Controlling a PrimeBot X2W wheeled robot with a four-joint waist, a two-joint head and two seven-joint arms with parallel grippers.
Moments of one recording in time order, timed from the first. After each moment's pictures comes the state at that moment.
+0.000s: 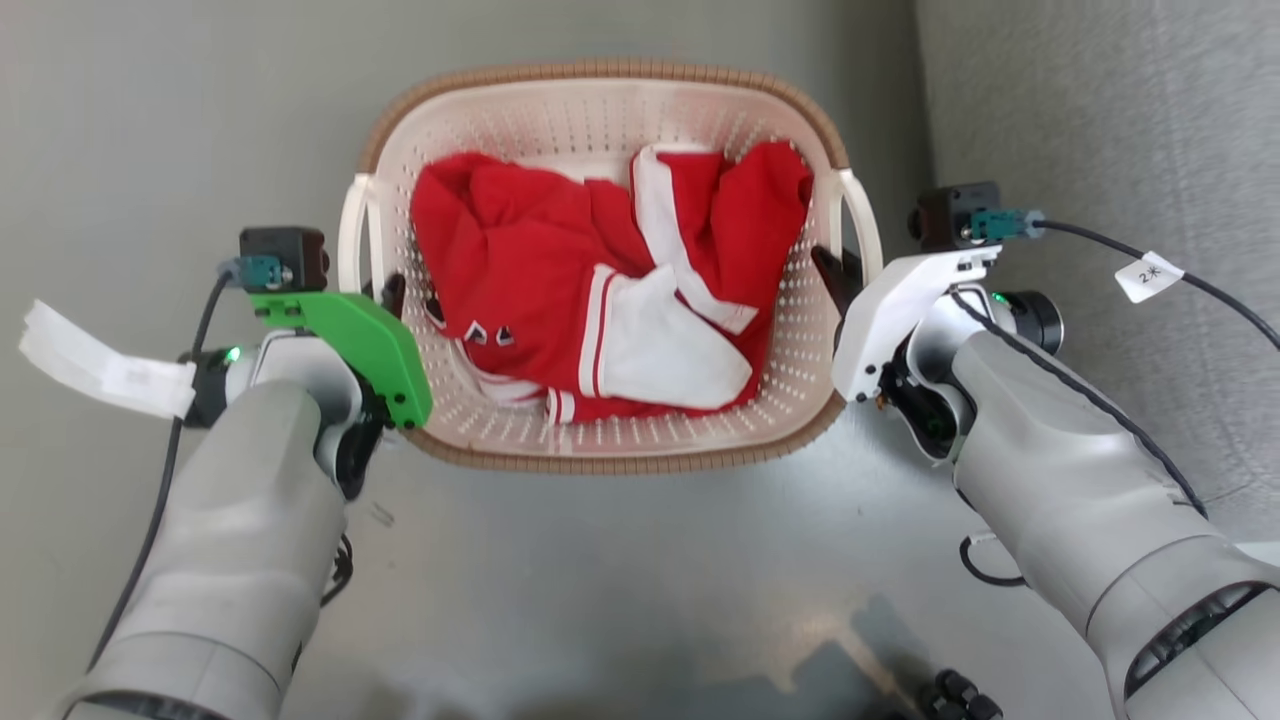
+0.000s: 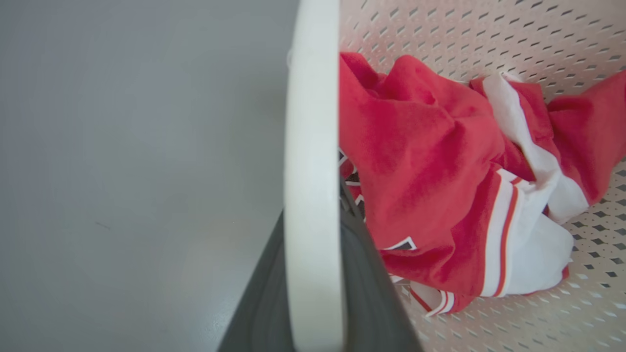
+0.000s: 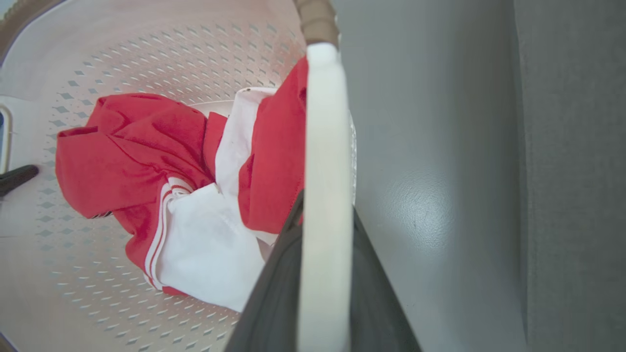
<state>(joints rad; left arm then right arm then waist) -0.85 0.04 -0.53 1.09 -0.66 -0.13 -0.05 -0.83 -0.07 0.77 1.04 0.80 0.10 -0.08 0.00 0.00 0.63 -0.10</state>
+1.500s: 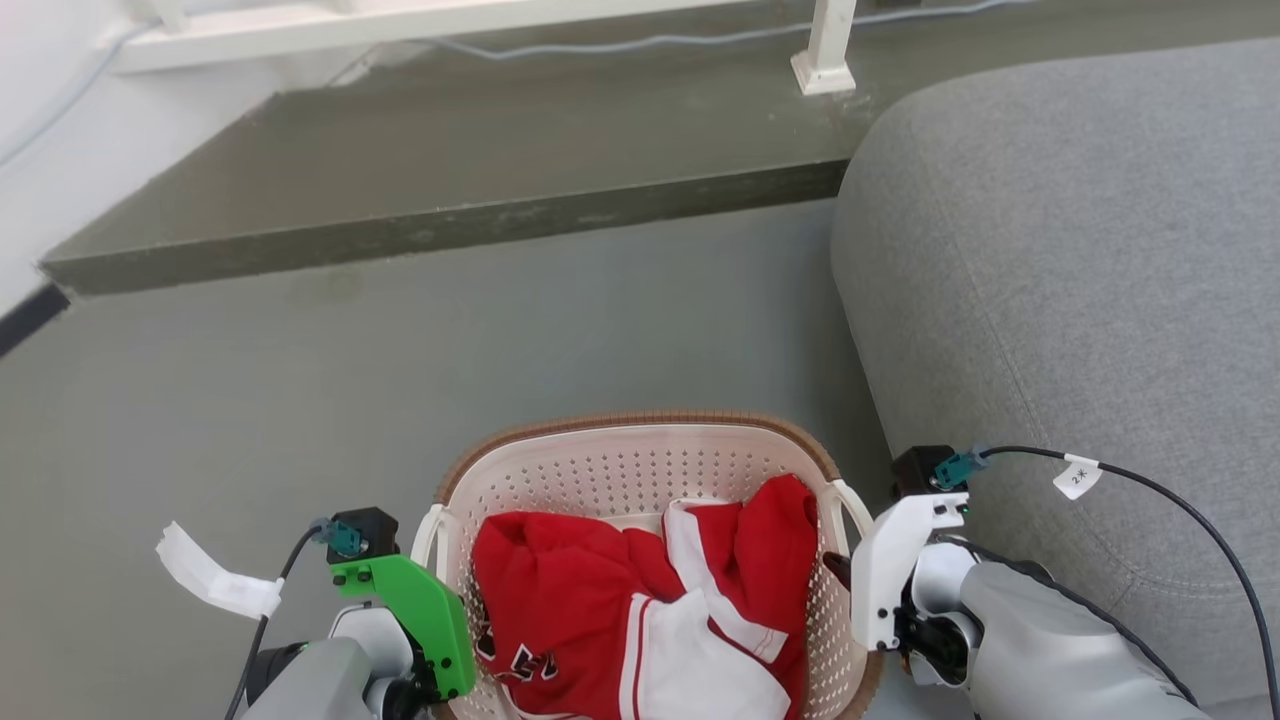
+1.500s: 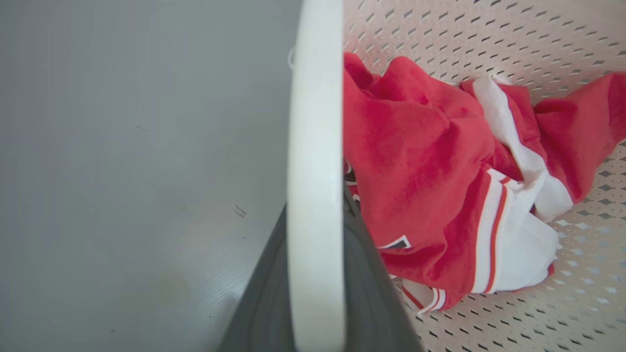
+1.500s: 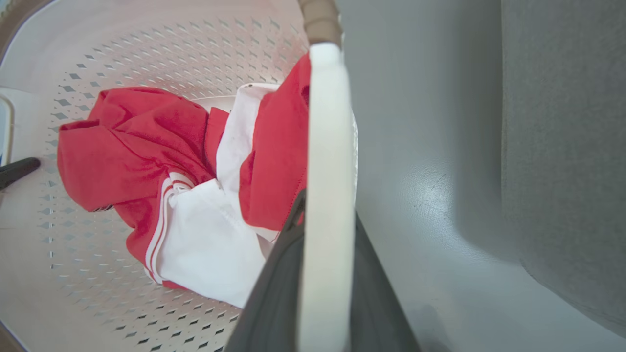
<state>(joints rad) -0.50 0.02 -0.67 1.13 -0.85 -0.13 0.12 -0.52 -0.09 0.96 1.06 1.00 0.10 0.14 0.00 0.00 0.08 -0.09</state>
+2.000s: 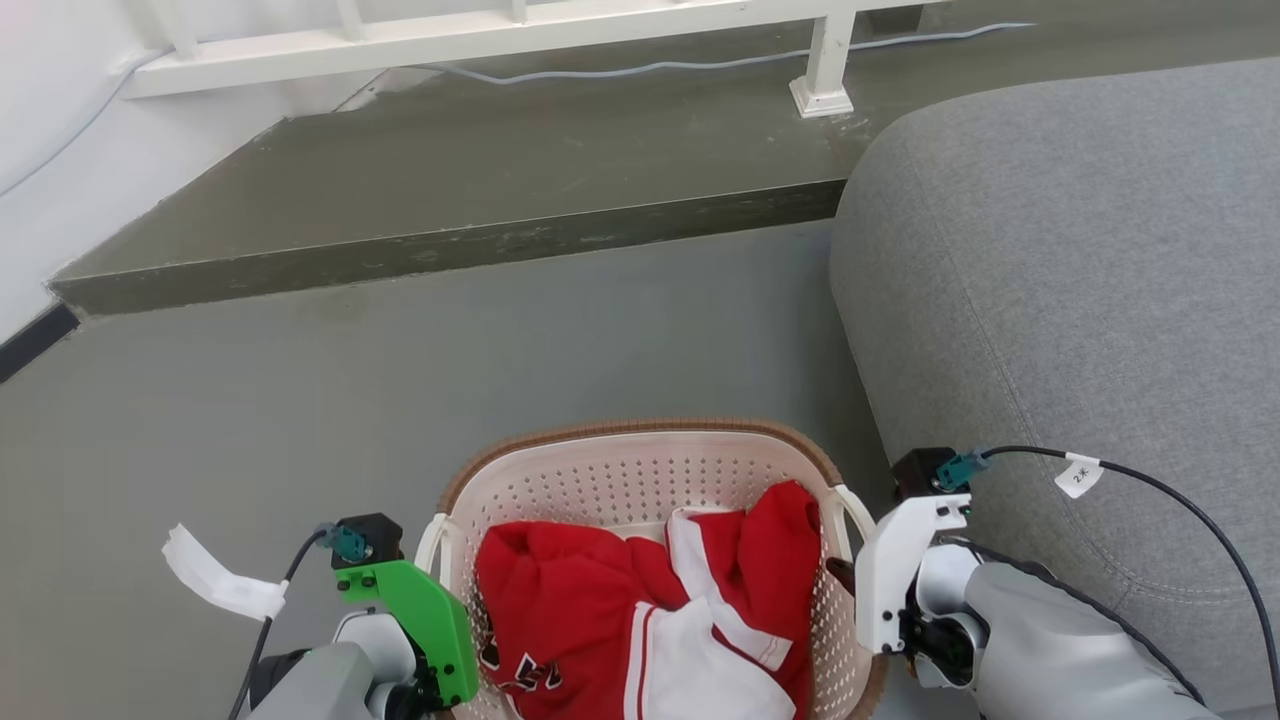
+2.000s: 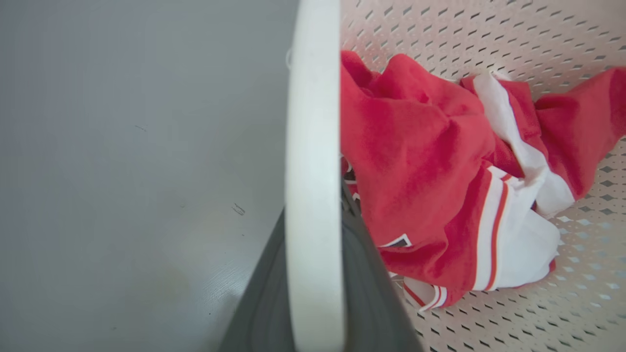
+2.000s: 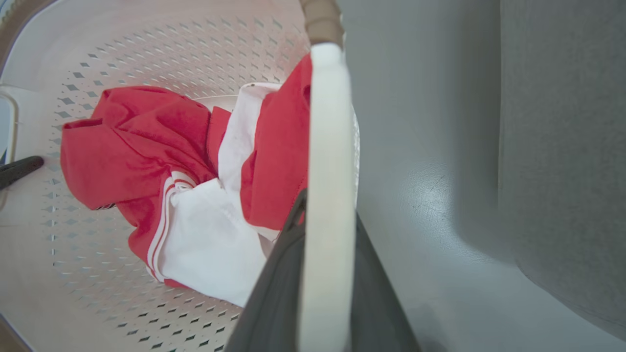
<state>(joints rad) -0.49 0.02 -0.69 1.13 -0.87 -0.13 0.14 -0.52 -0.11 0.99 1.04 1.03 0.10 0.16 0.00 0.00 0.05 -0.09</state>
